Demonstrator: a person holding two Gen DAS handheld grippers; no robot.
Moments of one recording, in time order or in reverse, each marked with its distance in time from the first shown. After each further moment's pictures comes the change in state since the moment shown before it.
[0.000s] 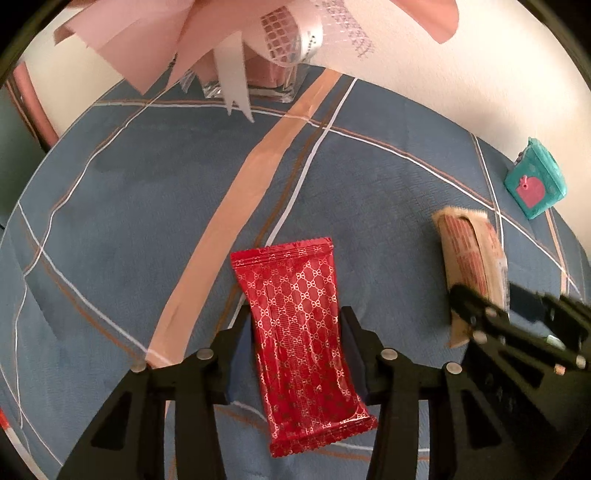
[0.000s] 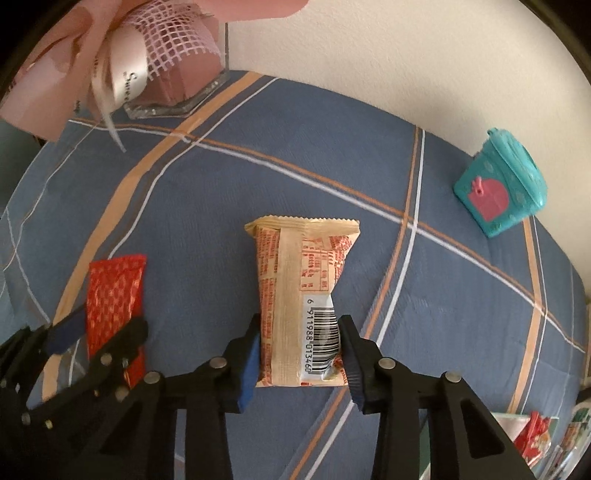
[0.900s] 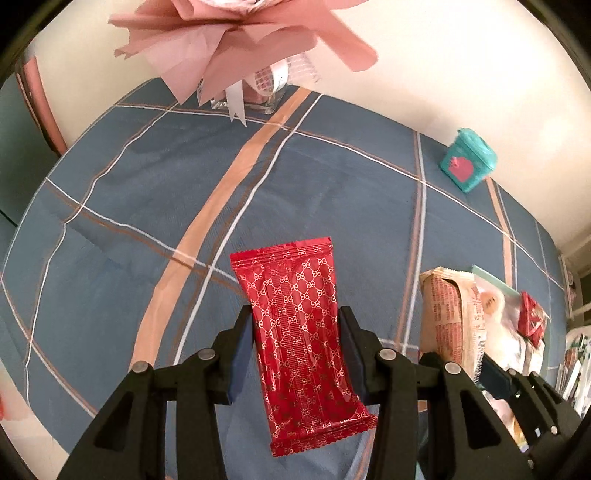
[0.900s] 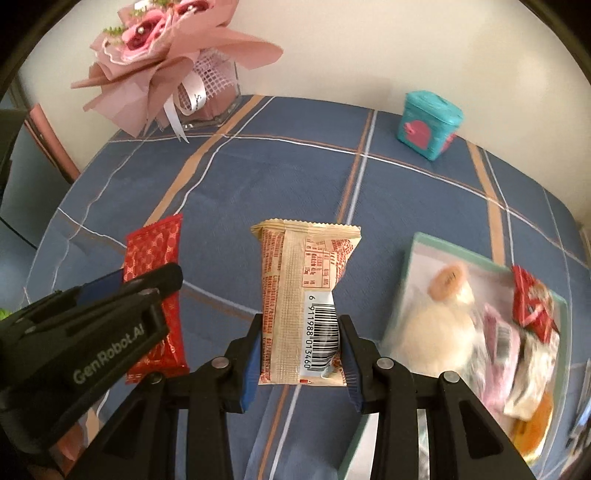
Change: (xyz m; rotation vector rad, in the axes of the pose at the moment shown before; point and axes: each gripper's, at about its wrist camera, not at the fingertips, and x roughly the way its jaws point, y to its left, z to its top) left arm -0.084 -0.015 -0.073 0.015 -0.049 -0.053; right arm -0.107 -0.010 -0.123 0.139 -0.097 0.089
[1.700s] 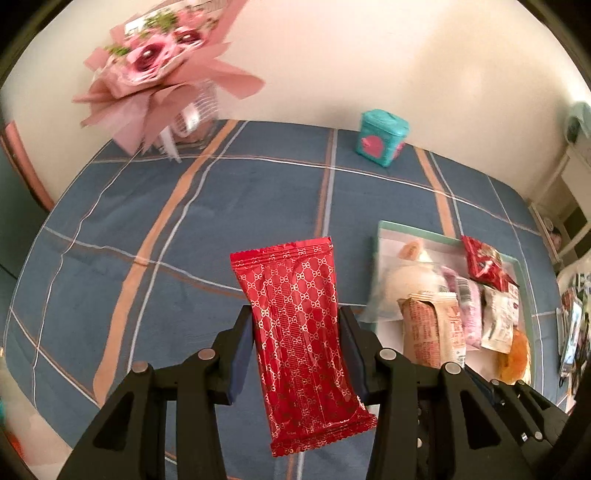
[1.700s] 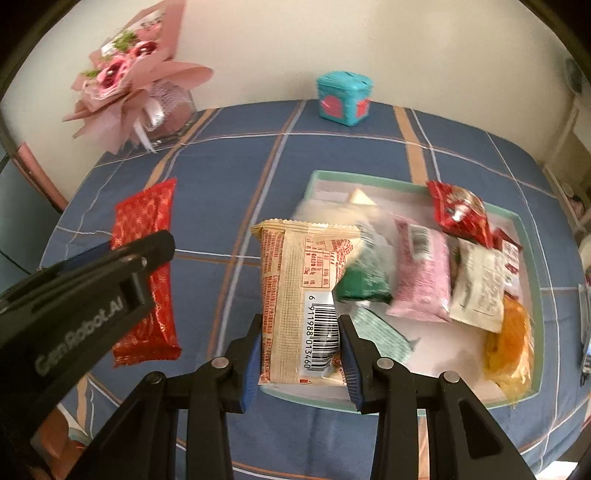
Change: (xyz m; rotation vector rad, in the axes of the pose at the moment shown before) left arm -0.048 -0.096 -0.066 0.206 -0.115 -0.009; right arm -0.045 -0.075 -0.077 0.152 -0.036 -0.021
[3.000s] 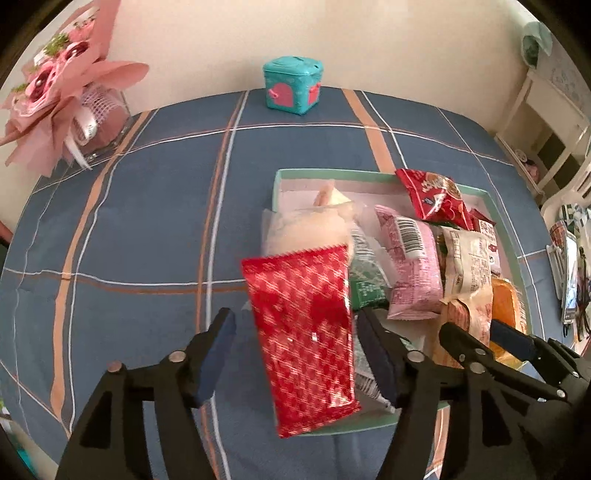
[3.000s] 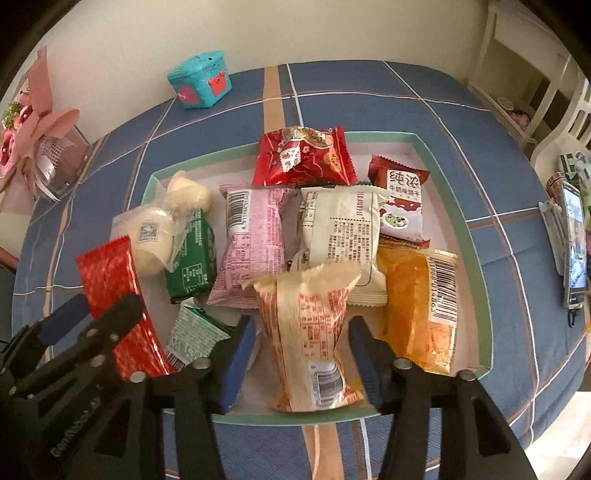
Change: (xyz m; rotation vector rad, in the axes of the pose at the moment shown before) left arm 0.038 -0.077 -0.018 0.169 0.110 -0.076; right arm 0.015 -0.119 -0.009 0.269 0.096 -0.121
